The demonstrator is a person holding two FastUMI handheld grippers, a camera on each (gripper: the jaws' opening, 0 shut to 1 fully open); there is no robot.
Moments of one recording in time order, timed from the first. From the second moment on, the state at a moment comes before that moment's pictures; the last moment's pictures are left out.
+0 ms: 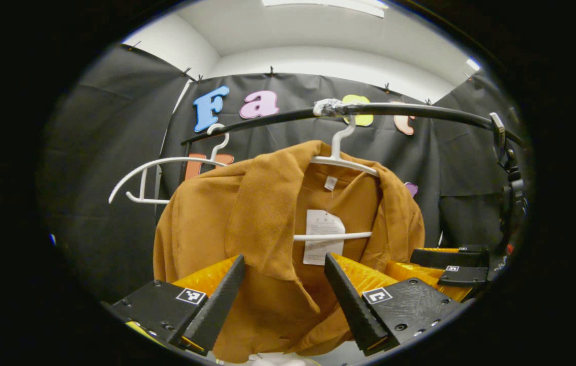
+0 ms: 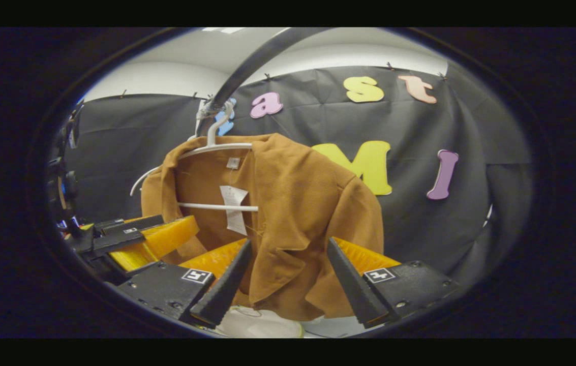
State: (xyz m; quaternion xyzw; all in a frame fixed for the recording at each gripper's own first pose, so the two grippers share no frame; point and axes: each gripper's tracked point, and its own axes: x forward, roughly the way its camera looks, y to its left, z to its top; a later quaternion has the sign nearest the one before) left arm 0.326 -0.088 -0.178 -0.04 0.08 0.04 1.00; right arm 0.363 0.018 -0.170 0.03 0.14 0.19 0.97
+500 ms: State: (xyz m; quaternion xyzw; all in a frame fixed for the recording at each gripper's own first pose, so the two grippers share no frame) left arm 0.348 -0.064 -0.194 -0.01 0.09 0.10 0.99; right arm 0.399 0.038 -0.182 0.06 0.15 0.22 0.96
